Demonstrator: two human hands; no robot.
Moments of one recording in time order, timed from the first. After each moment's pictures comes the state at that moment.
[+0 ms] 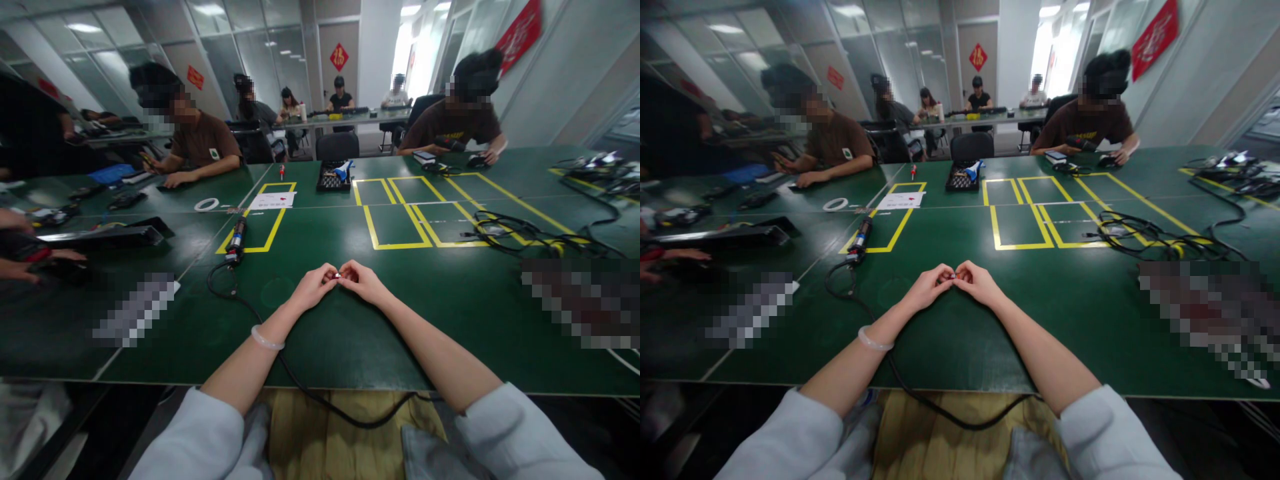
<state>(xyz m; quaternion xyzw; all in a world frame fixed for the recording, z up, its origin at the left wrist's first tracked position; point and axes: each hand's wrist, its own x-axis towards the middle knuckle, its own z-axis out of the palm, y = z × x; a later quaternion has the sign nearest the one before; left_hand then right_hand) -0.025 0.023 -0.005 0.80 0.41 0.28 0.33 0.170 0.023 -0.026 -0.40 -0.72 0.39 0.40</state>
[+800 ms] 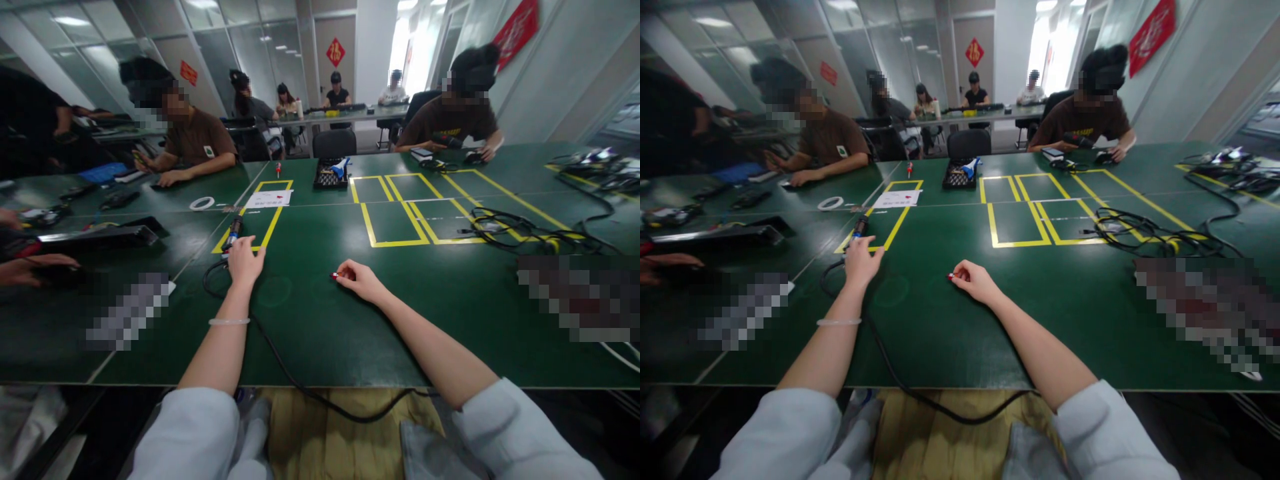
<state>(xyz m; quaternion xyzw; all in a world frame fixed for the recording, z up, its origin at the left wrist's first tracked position) -0.150 0.082 0.017 0.63 0.73 0.26 -0.06 0.171 0.023 -0.024 -0.42 -0.73 0.38 0.38</state>
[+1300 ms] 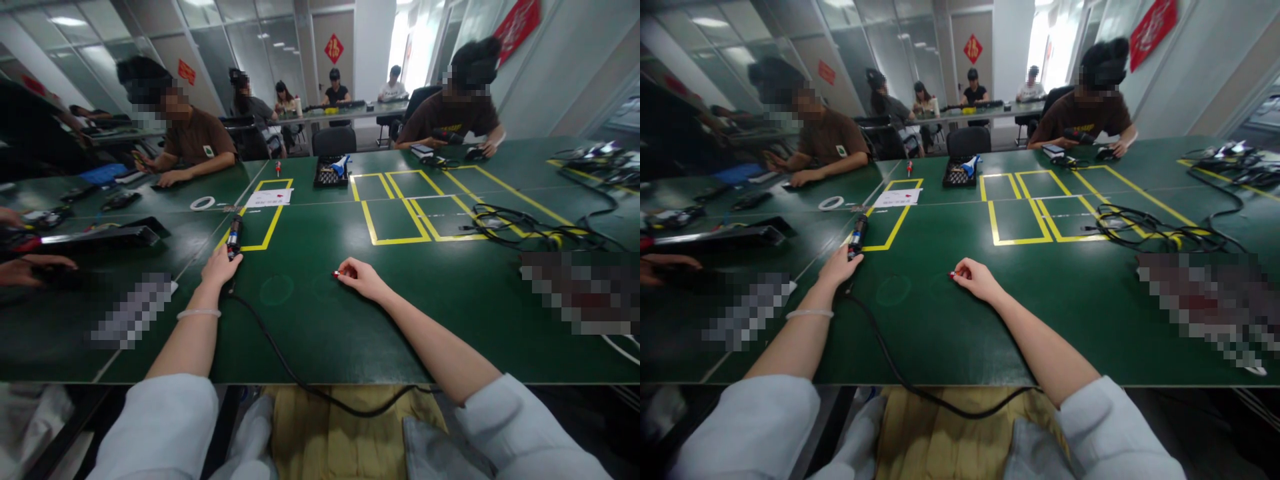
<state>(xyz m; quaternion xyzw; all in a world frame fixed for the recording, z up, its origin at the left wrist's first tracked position) -0.246 0.104 0.003 0.61 0.79 0.08 0.02 0.171 0.024 -0.028 -0.42 -0.73 0.37 0.38</state>
